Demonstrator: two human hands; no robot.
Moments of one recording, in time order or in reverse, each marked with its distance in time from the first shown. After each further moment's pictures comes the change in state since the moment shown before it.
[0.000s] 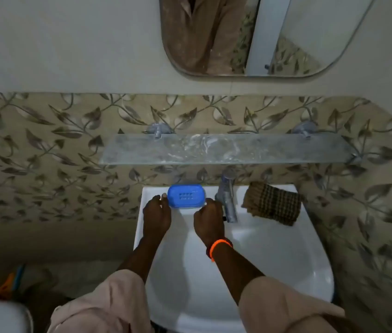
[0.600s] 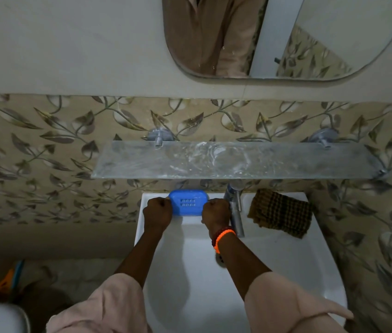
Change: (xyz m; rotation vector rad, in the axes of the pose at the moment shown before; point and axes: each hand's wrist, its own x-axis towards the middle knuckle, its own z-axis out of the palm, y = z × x) left_hand 0.045 0.006 0.006 -0.014 -0.127 -0.241; right_hand 0.064 -0.010 0.010 0.386 0.005 0.382
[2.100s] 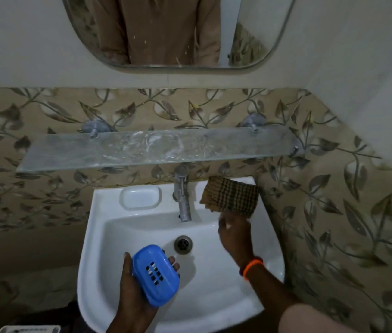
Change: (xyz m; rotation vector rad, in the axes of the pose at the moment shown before) left_hand -0.190 -0.041 0.048 -1.314 -0.382 -0.779; right_hand -0.012 0.105 -0.191 -0.403 0.112 -0.406
